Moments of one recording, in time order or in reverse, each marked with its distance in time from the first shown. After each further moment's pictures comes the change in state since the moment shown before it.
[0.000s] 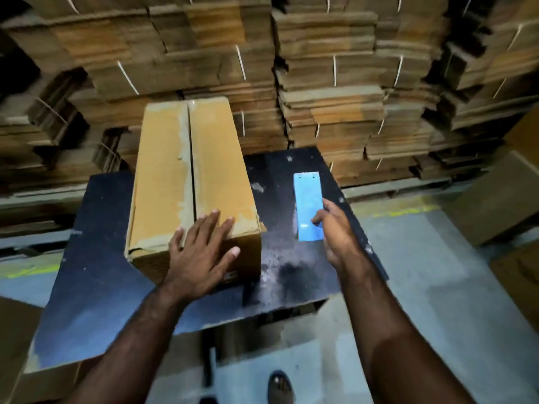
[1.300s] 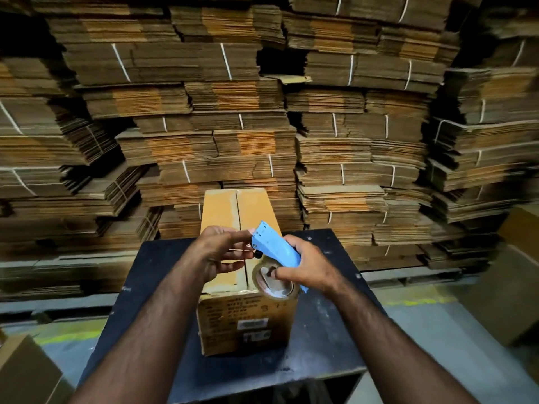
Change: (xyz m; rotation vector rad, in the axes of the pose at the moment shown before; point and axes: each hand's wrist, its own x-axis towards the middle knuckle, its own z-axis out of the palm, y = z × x) left_hand -0.023 -0.003 -0.184 -1.365 0.000 -0.411; right_hand -0.131 -0.091 0.107 -0.789 -0.472 -0.524
